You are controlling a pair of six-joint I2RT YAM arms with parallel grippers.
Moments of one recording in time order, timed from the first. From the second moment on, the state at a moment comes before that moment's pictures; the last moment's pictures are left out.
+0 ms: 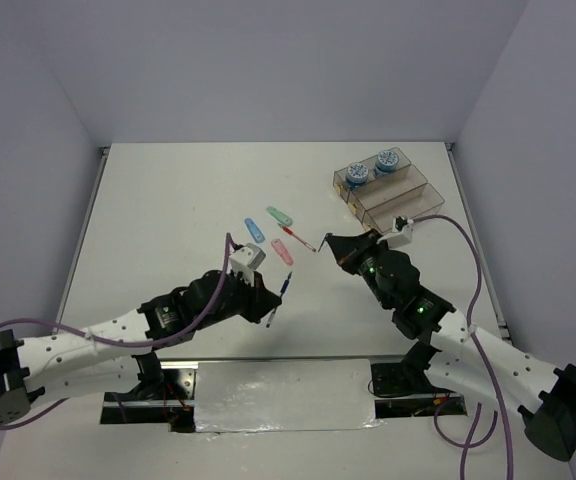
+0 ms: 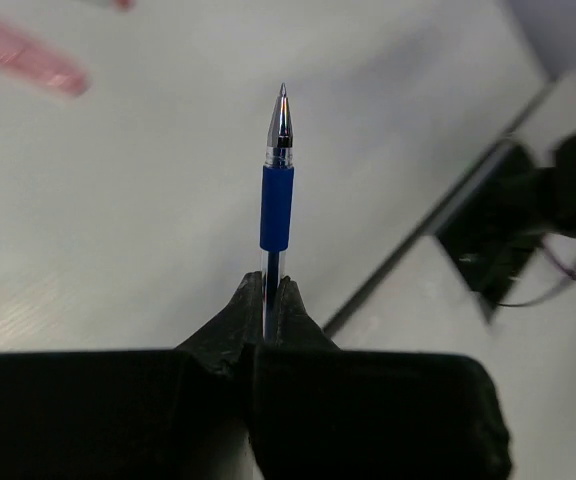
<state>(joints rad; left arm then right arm) -1.02 0.98 0.59 -0.11 -0.14 -0.59 0.72 0.76 0.47 0.13 0.35 0.98</state>
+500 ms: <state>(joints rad) -1.05 0.90 0.47 0.29 0.08 -0.55 0.99 0.69 0.45 0.22 0.60 1.20</state>
